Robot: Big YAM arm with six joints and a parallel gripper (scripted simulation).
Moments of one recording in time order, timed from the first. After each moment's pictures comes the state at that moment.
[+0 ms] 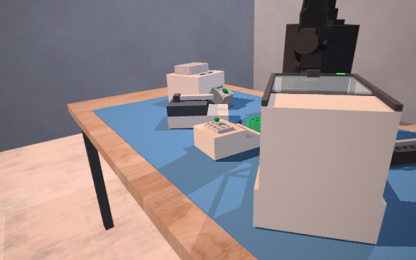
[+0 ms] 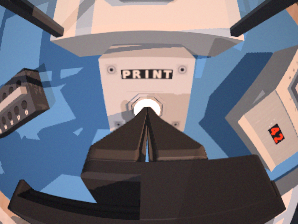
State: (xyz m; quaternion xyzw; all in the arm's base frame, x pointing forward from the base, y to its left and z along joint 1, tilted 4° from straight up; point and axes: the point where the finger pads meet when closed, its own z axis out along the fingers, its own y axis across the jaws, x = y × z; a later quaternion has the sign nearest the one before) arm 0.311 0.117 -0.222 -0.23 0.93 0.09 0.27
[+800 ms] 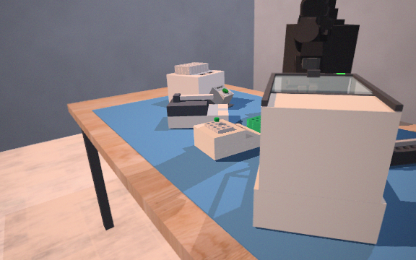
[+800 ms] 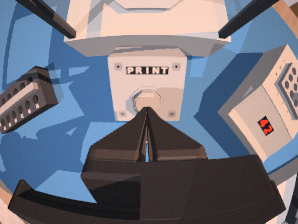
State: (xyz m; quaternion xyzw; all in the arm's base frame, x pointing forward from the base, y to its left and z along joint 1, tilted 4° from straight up) arm 0.303 0.112 -0.198 -0.23 0.93 0.09 0.28
